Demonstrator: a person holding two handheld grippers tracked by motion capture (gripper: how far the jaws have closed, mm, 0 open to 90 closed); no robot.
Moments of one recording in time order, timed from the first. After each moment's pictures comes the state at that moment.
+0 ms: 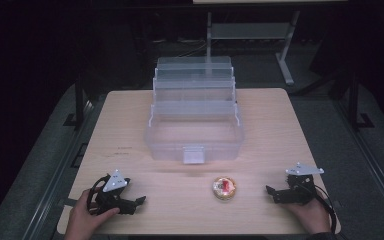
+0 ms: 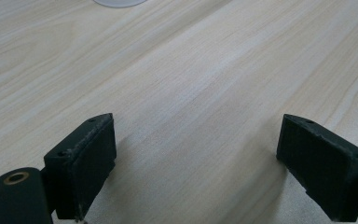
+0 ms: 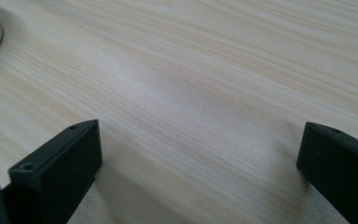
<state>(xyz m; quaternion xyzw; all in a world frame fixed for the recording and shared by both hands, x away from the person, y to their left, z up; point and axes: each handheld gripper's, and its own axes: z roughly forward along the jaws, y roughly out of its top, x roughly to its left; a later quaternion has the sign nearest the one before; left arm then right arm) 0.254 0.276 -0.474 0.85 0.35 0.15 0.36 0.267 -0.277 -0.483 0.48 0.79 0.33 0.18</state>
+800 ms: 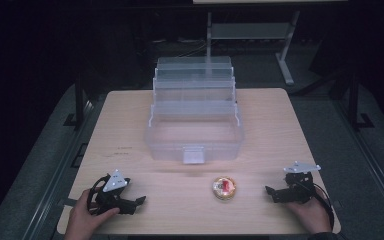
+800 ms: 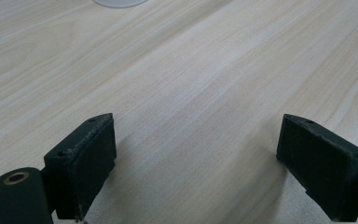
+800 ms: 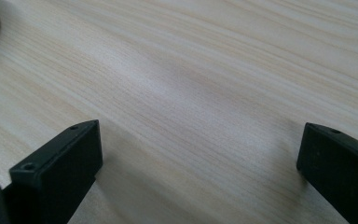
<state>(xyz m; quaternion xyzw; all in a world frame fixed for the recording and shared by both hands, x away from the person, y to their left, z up) 0.254 0.276 -0.474 0.85 0.35 0.15 0.36 0.270 -0.273 -0.478 0.49 0.80 0.30 0.17</state>
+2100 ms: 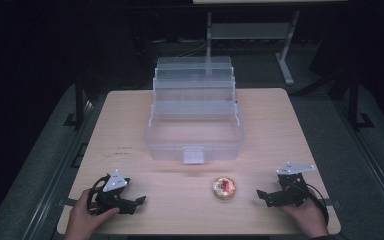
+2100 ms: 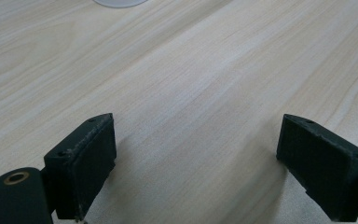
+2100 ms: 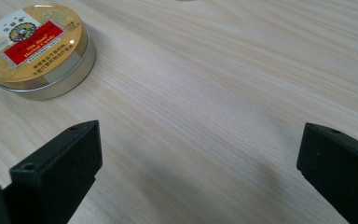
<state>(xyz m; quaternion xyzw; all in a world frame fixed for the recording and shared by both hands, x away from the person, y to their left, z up) 0.254 0.276 -0.474 0.85 0.35 0.15 0.36 0.260 -0.248 -0.460 0.45 0.82 0.34 0.13</state>
